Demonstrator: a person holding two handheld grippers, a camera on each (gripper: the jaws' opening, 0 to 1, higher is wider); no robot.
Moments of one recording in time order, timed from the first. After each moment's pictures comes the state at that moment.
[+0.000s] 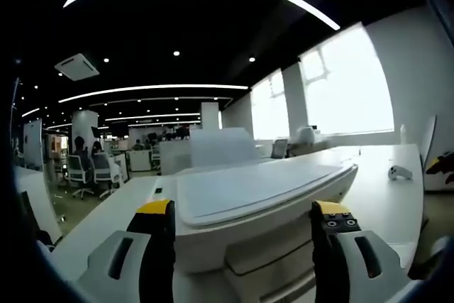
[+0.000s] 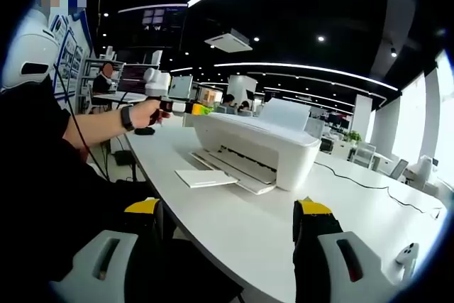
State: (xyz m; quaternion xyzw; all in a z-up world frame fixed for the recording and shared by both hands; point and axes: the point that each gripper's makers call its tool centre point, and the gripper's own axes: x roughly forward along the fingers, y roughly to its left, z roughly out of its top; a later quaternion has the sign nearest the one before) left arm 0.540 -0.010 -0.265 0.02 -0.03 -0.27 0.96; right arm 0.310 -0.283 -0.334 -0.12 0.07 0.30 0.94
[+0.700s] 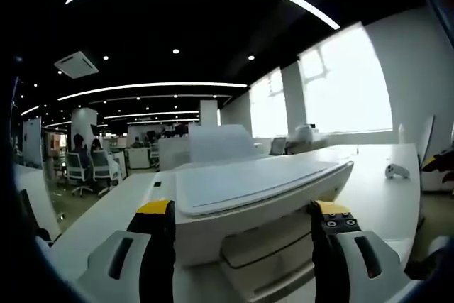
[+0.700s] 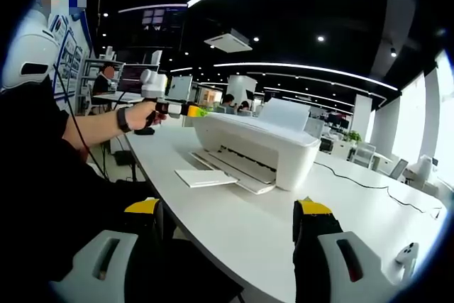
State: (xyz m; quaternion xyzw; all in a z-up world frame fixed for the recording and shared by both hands) left arm 0.524 -0.010 -0.273 0.02 -0.03 -0.27 0.96; right arm 0.309 -0.285 -0.335 -0.13 0.07 0.30 0.94
